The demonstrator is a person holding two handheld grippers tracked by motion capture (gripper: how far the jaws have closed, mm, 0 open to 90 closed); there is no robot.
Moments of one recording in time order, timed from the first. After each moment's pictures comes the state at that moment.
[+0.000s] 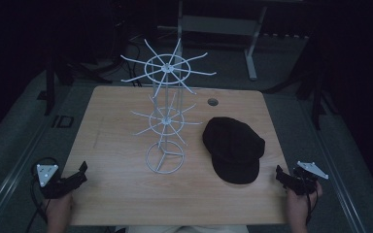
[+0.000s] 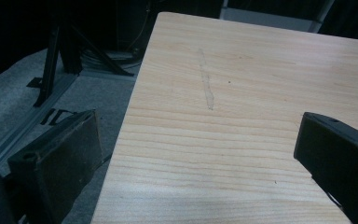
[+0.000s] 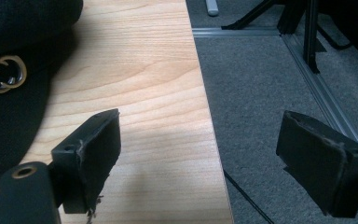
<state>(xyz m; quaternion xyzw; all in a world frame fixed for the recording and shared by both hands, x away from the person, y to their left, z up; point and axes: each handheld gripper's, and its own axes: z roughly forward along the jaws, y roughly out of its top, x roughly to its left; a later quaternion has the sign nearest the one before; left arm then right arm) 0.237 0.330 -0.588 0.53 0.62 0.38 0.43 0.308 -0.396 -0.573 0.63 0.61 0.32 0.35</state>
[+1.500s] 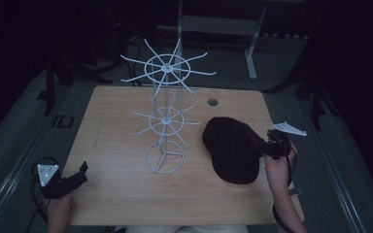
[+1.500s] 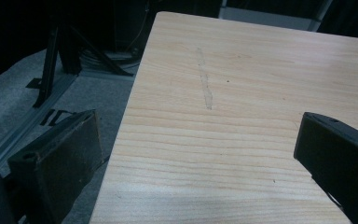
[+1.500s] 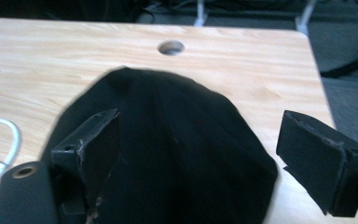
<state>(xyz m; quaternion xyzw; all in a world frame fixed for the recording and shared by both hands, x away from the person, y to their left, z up) 0.237 0.329 -0.588 0.53 0.62 0.38 0.43 0.365 -0.292 -0.466 0.52 0.69 0.42 0.28</state>
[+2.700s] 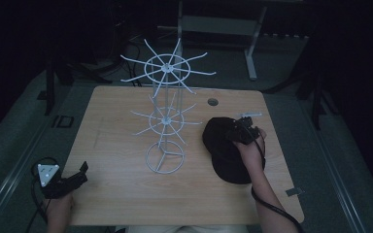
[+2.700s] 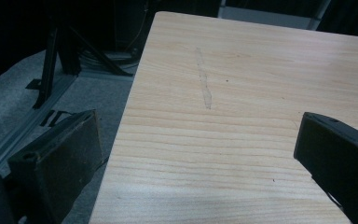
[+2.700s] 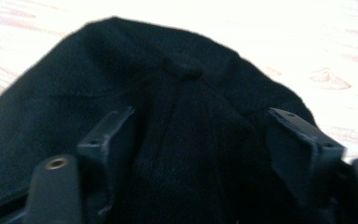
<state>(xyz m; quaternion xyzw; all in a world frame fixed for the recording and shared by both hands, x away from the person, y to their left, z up) 0.237 0.329 -0.588 0.54 0.62 0.38 0.43 0.444 -0.229 -0.509 0.54 0.76 0.28 0.25</state>
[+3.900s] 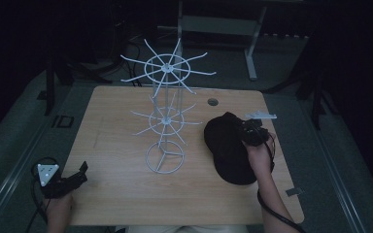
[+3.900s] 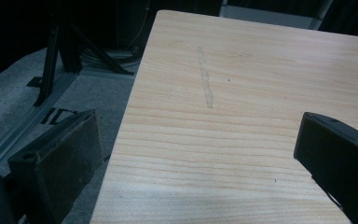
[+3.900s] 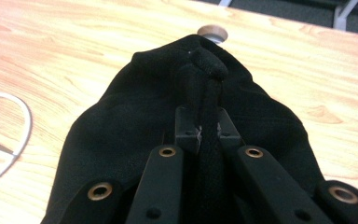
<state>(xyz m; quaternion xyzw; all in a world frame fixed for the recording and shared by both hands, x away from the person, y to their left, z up) 0.237 0.329 -0.588 0.54 0.62 0.38 0.43 0.403 -0.244 -0.466 0.48 0.76 0.37 0.25</state>
